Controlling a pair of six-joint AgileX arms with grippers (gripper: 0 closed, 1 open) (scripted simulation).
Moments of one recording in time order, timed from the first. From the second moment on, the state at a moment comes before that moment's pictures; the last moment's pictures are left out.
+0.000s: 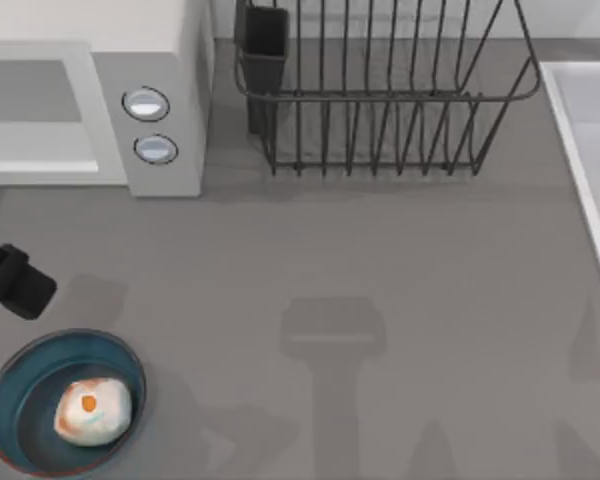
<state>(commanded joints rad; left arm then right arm) -0.28 0.98 0.61 -0.79 -0.24 -1.29 0.00 0.00 0.00 0.00 0.00 0.00</state>
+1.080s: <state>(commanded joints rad) 0.00 0.00 0.00 0.00 0.00 0.00 0.00 0.00 0.00 0.00 0.00 0.00</state>
